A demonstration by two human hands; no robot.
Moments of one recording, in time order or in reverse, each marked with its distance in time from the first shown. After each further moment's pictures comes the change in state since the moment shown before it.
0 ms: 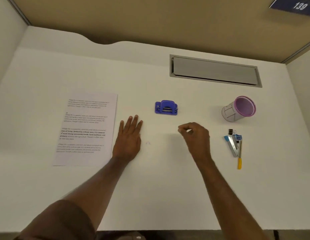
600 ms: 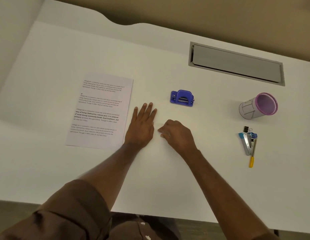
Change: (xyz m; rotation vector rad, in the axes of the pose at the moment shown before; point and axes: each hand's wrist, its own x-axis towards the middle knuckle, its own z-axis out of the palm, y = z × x) left_hand 0.001 -0.001 0.001 -0.015 0.015 0.023; right_hand -0.012 -0.003 0.087 -0.555 -0.484 -0.491
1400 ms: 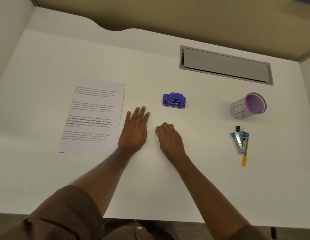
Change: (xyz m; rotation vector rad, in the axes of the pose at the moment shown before) left_hand 0.002 0.006 -0.009 0.017 -0.058 -0.015; right_hand -0.006 0.001 0.028 -0.130 0.267 0.013
